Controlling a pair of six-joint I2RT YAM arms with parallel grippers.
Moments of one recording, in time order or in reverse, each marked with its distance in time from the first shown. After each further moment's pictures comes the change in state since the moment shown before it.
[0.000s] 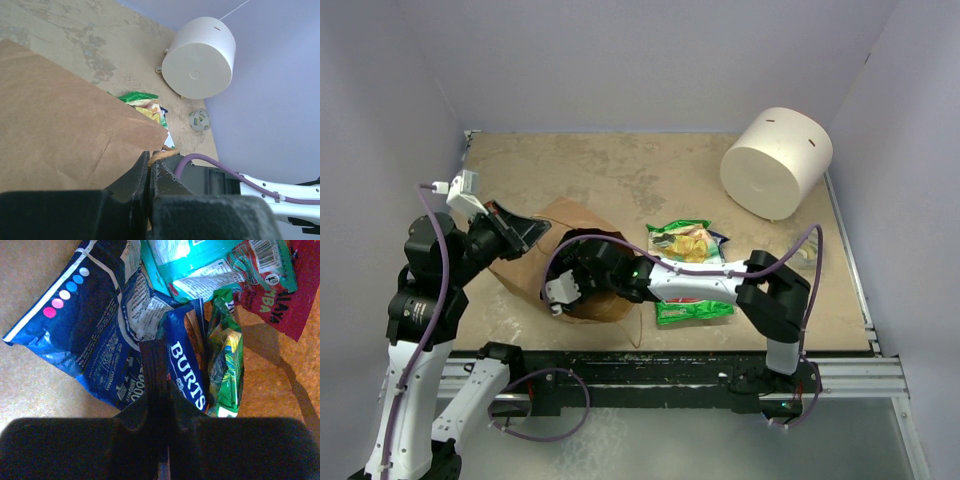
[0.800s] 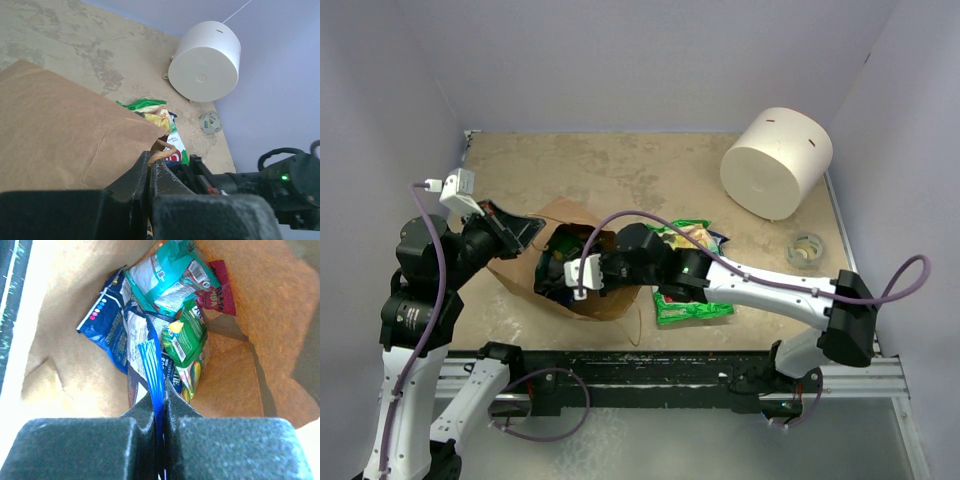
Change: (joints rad) left arm 0.000 -0.006 0.043 -0.019 -0.022 0.090; right arm 0.000 -0.358 -0.068 -0.134 -0.077 0.235
